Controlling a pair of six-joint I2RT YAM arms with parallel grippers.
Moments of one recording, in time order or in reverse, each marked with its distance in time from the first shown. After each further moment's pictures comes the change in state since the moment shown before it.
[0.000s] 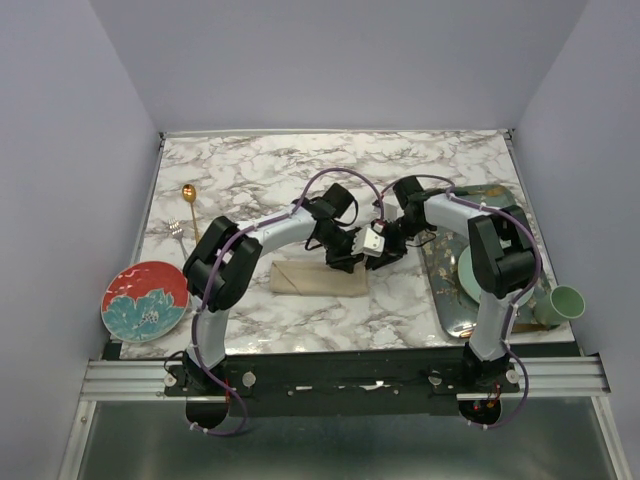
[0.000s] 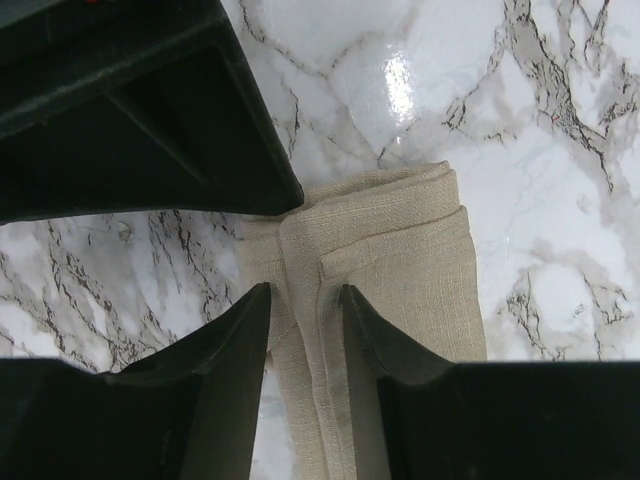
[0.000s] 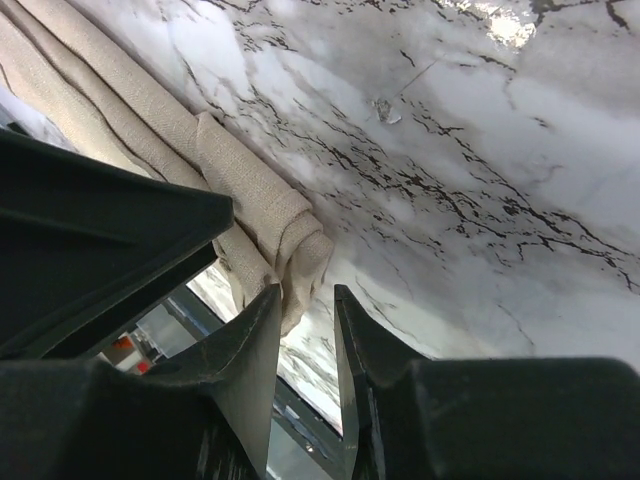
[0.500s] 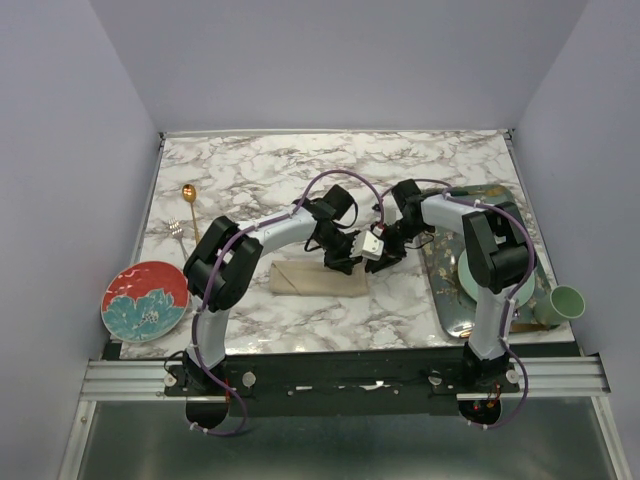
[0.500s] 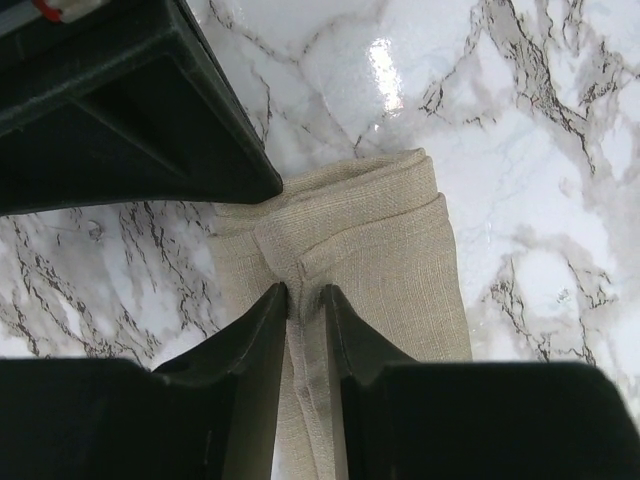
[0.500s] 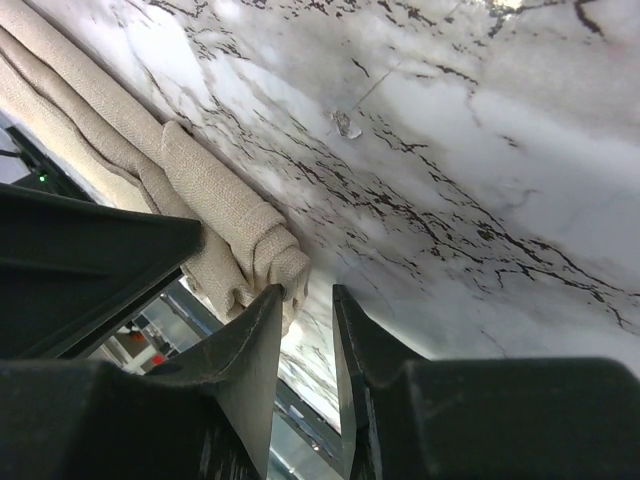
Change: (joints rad) left arm -0.004 0.008 0.008 -0.050 0.001 0.034; right arm 0.000 0.053 0.006 -0.002 -0.007 0.014
